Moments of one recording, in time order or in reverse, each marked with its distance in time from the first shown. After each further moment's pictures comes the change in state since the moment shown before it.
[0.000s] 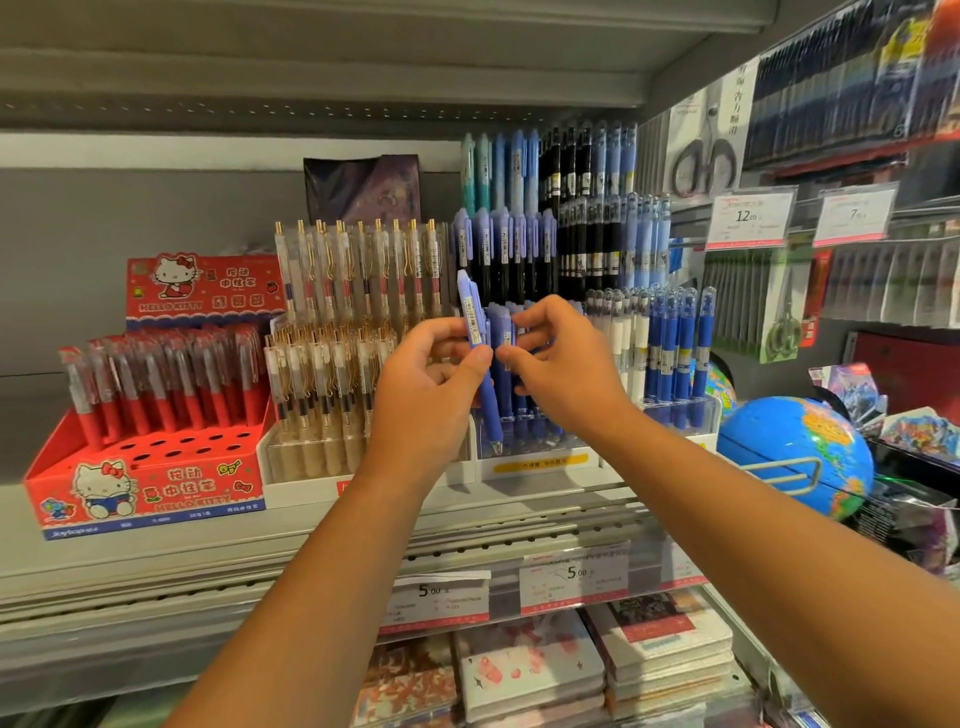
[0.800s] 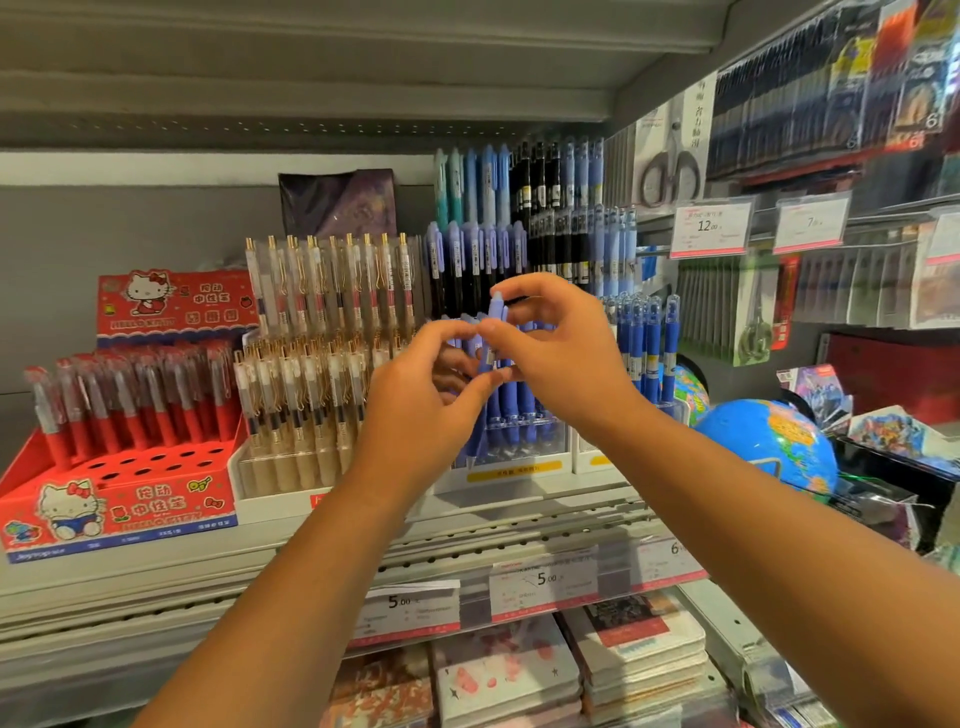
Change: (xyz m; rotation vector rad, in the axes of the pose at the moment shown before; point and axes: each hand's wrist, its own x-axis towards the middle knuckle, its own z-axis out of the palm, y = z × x) left_hand -0.007 0.016 0.011 0.323 -0.114 0.234; right_hand -0.009 -0.034 -0.032 0.301 -0.002 -0.080
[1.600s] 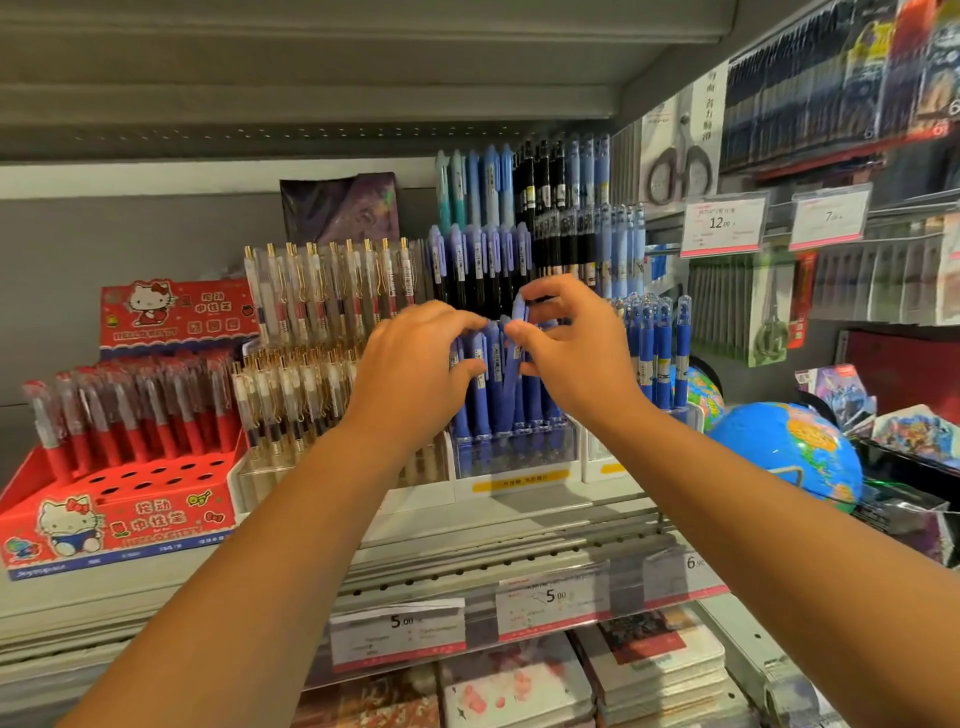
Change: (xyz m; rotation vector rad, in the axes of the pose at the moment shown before) left_hand 0.047 -0.013 -0.010 0.634 -0.146 0.172; right_hand 0.021 0.035 -0.007 -0.169 0.113 0.011
